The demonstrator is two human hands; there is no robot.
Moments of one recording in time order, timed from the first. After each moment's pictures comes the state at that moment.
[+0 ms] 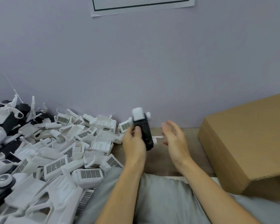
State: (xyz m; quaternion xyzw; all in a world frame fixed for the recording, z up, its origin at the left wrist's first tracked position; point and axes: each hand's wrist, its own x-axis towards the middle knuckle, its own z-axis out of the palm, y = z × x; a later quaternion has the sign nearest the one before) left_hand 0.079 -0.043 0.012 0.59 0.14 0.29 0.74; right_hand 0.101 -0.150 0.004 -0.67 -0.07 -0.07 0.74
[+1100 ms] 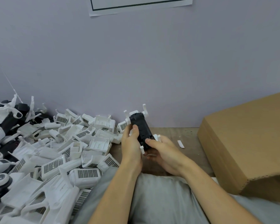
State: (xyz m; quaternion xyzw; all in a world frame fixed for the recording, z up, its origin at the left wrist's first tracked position) left_hand 0.077 -0.041 0.013 0.51 0.12 0.19 0.83; right_hand 0.081 -0.146 0.013 -0.61 -0.16 0.20 0.75
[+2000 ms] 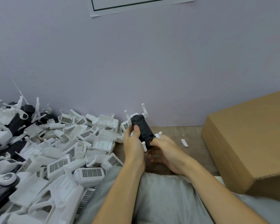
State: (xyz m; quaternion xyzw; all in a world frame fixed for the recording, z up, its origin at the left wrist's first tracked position) left_hand 0.080 -0.038 0.011 0.52 0.17 0.20 0.81; right_hand 0.089 -0.143 0.007 -0.63 -0.14 0.22 0.73
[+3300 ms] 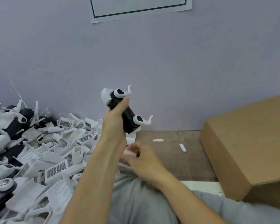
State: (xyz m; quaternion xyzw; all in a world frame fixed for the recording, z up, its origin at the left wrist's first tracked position) left_hand 0.058 -0.005 0.099 0.52 0.05 0.21 0.82; right_hand 0.059 -0.094 0.008 -0.78 -0.19 0.06 0.59
